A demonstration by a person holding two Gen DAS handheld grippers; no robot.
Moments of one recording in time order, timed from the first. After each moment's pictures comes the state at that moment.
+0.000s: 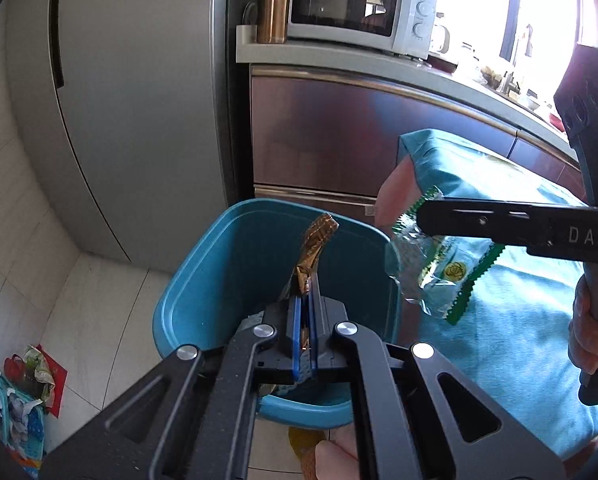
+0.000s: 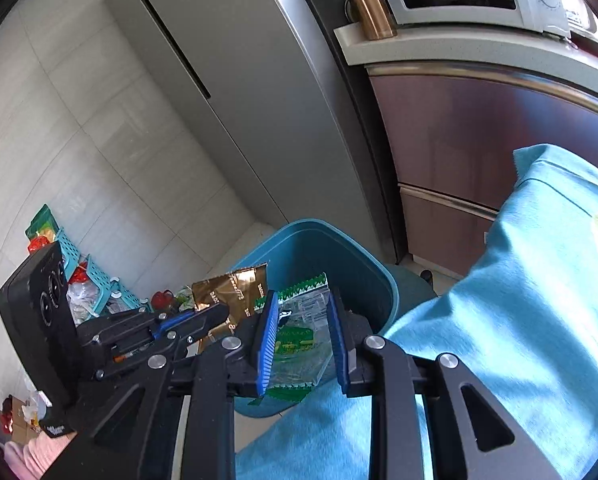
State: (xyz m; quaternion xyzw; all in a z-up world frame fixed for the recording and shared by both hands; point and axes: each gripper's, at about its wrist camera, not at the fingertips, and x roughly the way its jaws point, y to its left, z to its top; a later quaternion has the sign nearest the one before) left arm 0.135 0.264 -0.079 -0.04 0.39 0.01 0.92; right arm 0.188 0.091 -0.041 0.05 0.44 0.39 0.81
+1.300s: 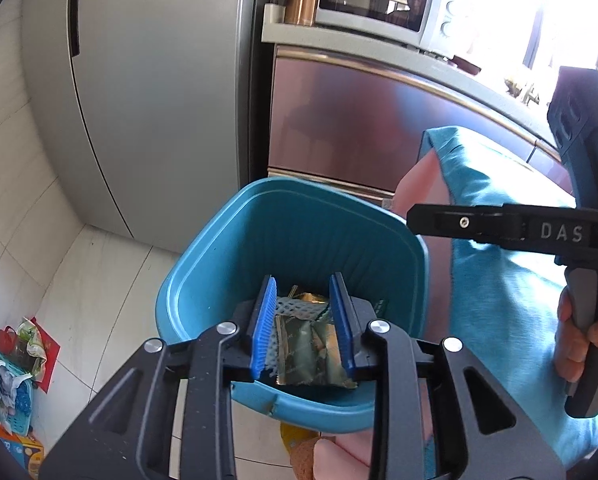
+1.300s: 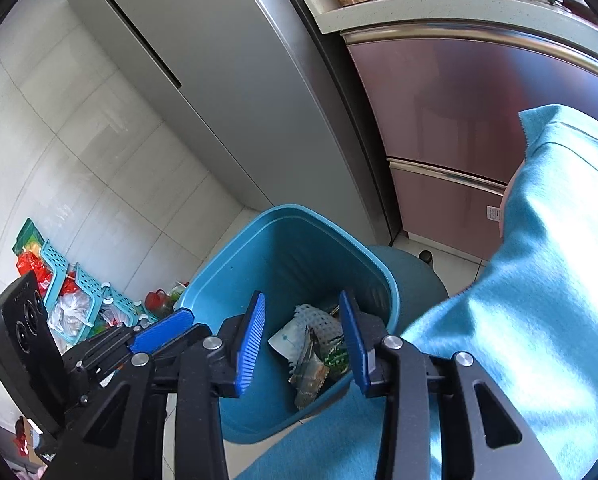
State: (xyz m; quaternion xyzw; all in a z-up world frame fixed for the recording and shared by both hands) left arm 0.139 0.278 -0.100 -0.08 0.40 0.03 0.91; right arm 0.211 0.103 -0.072 0.07 0.47 0.36 0.80
